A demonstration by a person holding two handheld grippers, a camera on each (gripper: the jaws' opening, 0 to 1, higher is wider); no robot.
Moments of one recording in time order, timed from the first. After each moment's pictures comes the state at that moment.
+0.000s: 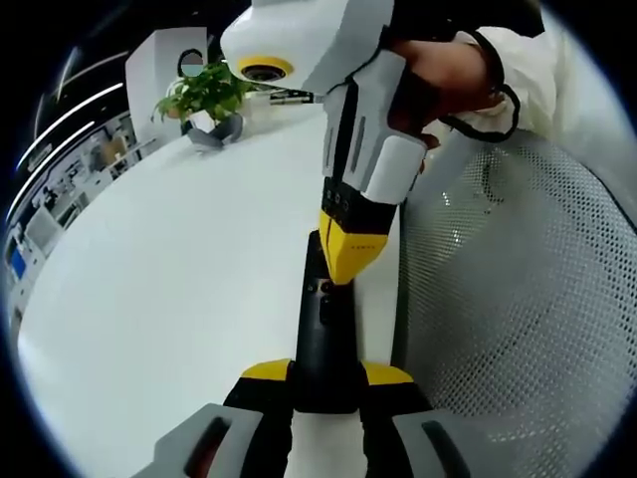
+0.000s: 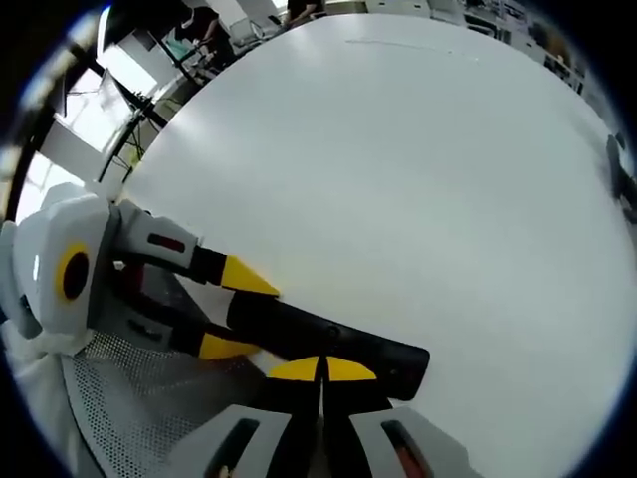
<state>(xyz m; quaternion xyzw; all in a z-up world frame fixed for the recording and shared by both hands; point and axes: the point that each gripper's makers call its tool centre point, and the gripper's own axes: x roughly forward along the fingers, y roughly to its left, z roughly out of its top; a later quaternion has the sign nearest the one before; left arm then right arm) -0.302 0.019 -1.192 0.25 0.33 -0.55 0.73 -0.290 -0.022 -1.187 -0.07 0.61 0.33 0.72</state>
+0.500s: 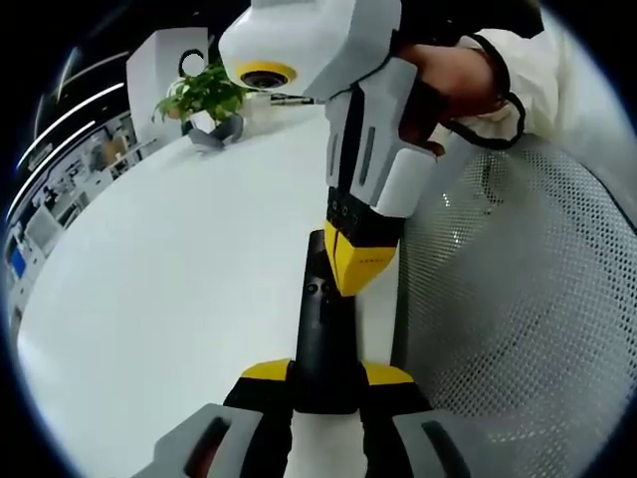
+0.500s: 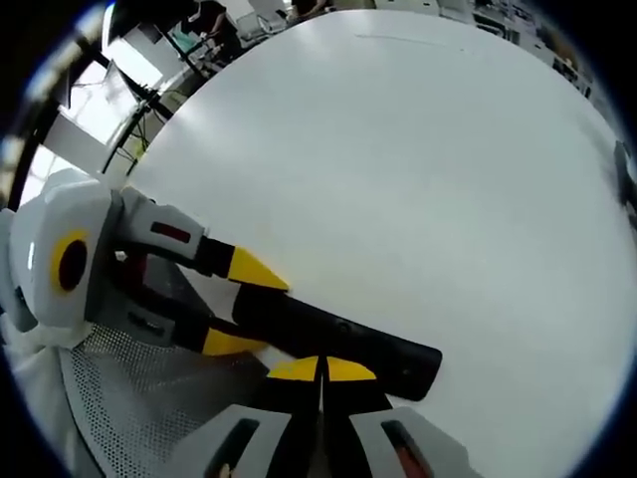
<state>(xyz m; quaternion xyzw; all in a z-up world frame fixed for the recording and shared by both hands) -0.302 0.018 -1.191 0.24 0.33 -0.55 0.73 -0.297 -0.019 -1.190 -0.08 0.61 0.34 0.71</state>
